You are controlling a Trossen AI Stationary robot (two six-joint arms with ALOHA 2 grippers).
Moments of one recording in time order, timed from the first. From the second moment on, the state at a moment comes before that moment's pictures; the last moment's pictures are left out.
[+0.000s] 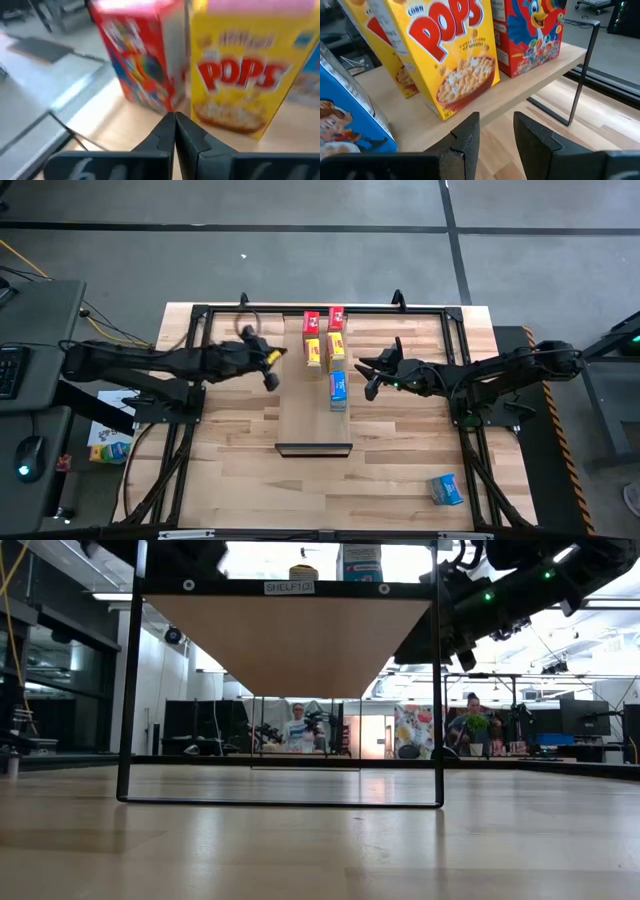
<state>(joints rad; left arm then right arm) 0.04 1.07 0.70 -0.08 -0.48 -0.07 0.00 1.24 0.51 0.41 0.47 0.34</state>
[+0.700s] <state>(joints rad) 0.05 0.56 0.37 0.22 -0.39 0.04 0.00 1.04 0.51 0.31 0.42 0.29</state>
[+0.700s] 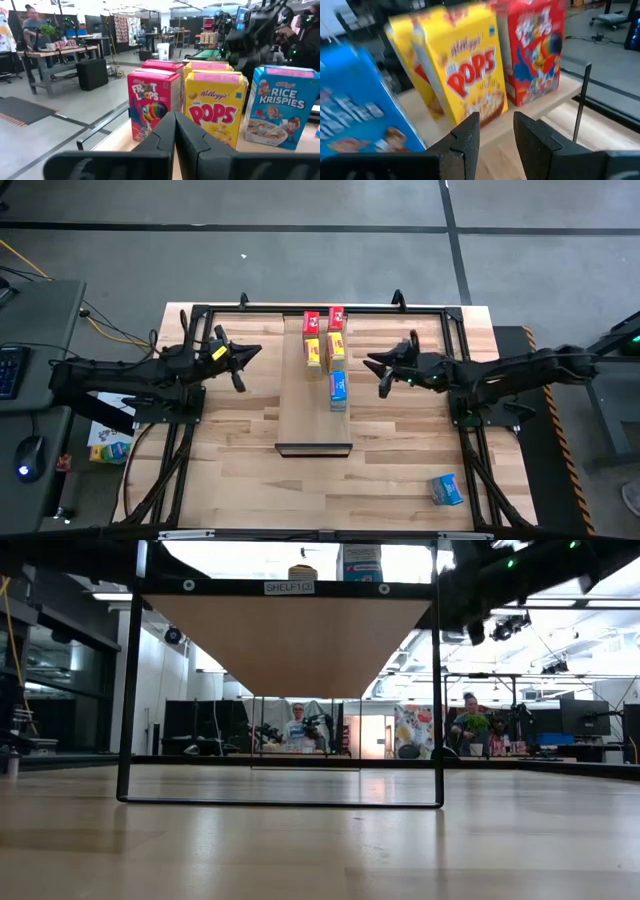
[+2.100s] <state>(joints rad) 0.05 0.56 0.37 0.14 -0.46 0.04 0.83 1.56 1.41 -1.52 -0.25 2.03</state>
